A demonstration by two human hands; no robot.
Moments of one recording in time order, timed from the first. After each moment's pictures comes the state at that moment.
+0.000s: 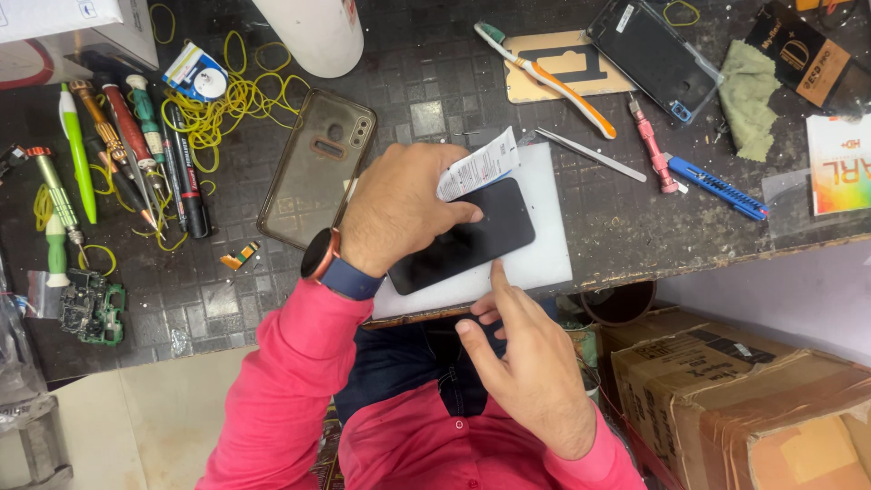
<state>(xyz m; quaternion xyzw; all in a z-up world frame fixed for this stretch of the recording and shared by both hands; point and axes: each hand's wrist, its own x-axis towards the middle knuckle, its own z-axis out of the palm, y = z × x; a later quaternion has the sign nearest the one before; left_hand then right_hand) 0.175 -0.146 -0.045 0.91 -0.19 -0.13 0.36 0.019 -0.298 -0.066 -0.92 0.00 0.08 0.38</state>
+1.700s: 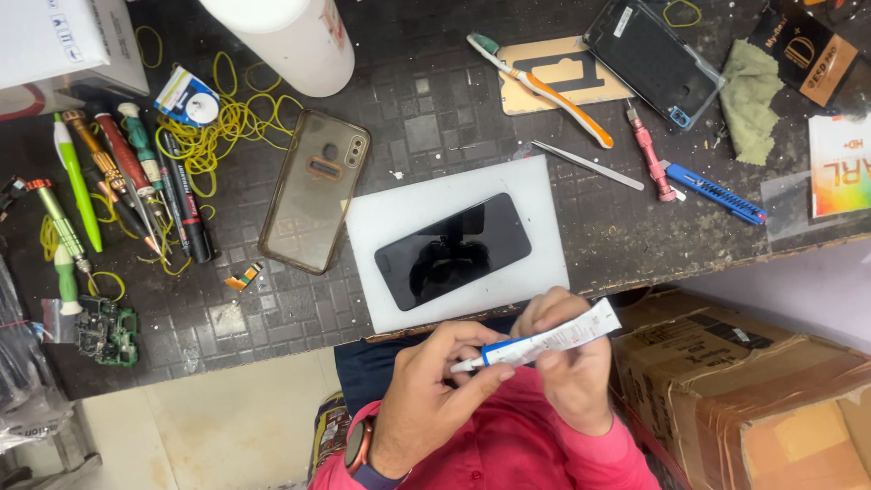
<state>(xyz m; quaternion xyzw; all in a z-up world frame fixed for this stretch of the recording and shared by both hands) 0.028 -0.152 -0.059 0.69 -0.02 -0.23 0.69 -0.001 -0.336 -0.114 -0.53 -0.01 -0.06 0.85</state>
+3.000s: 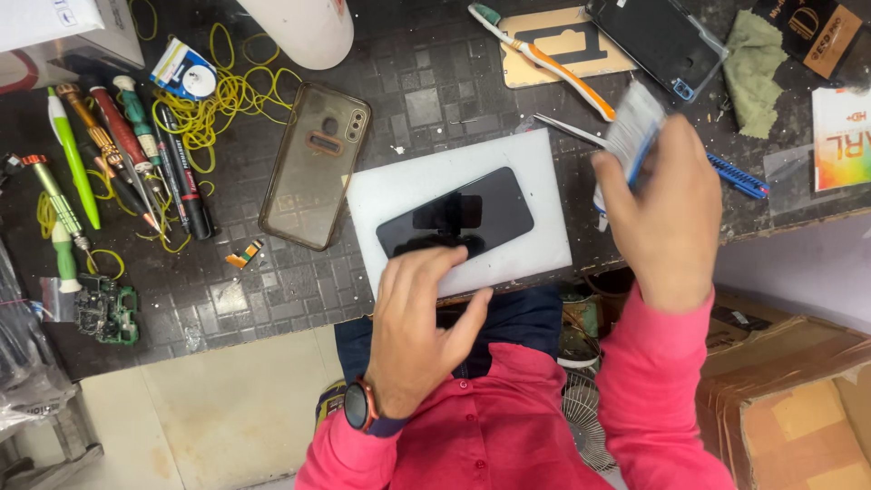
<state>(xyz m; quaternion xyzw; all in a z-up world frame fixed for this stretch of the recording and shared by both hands) 0.050 -0.148 -0.065 0.86 -0.17 0.12 0.47 0.106 -0.399 -0.056 -0.95 0.05 -0.16 0.25</state>
